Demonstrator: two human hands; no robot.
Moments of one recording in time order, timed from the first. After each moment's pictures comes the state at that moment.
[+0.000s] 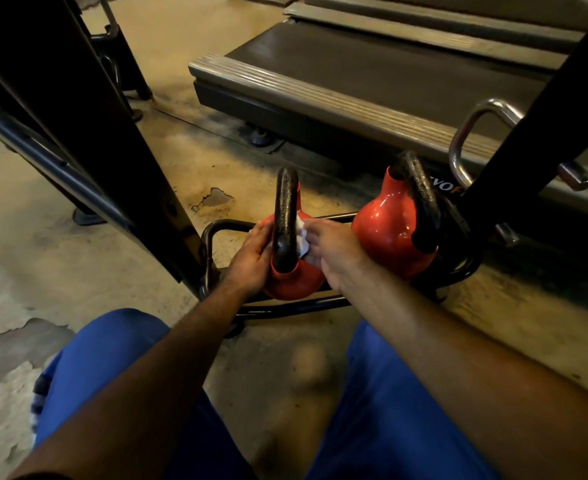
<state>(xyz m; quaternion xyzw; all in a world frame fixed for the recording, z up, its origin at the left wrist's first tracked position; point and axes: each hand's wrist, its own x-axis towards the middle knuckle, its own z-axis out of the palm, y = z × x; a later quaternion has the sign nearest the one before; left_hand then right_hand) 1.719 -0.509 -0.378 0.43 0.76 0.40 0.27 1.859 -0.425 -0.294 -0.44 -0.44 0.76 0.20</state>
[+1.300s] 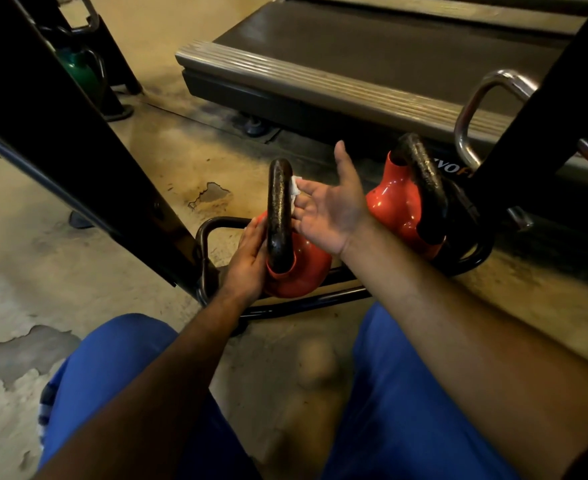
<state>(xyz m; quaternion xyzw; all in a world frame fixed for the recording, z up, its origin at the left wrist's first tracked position) 1.725 -0.511 -0.387 0.40 0.74 0.46 0.28 1.850 -0.389 -0.268 -0.24 -0.25 0.93 0.14</state>
